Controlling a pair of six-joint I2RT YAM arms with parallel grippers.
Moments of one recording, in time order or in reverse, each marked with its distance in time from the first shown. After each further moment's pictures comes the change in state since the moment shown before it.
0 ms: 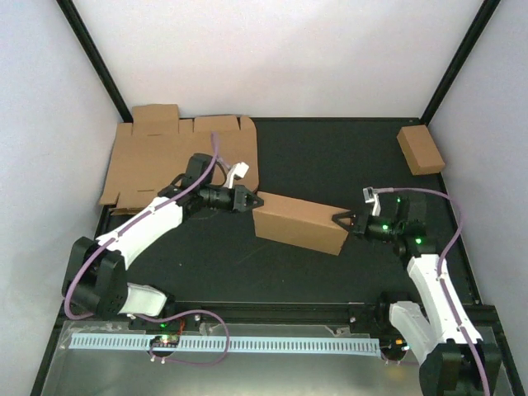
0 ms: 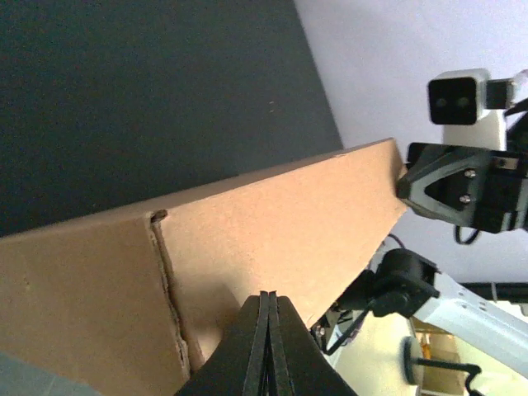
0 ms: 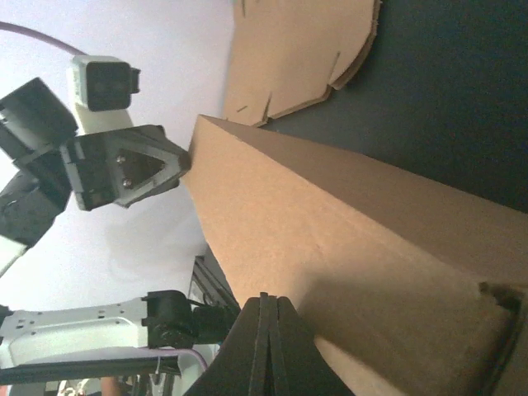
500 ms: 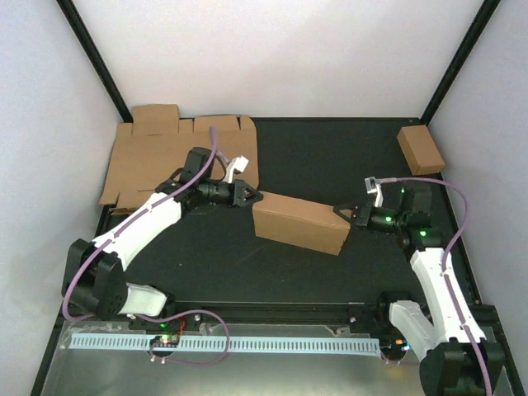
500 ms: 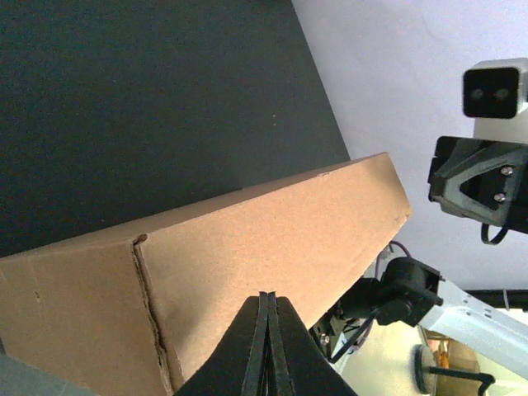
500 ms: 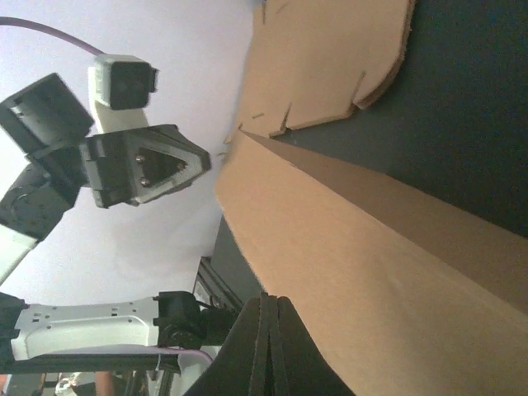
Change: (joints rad) left arm 0.005 0.008 0.052 -0.042 -0.006 0.019; right arm -0.016 0.008 0.098 0.015 -0.052 -0.002
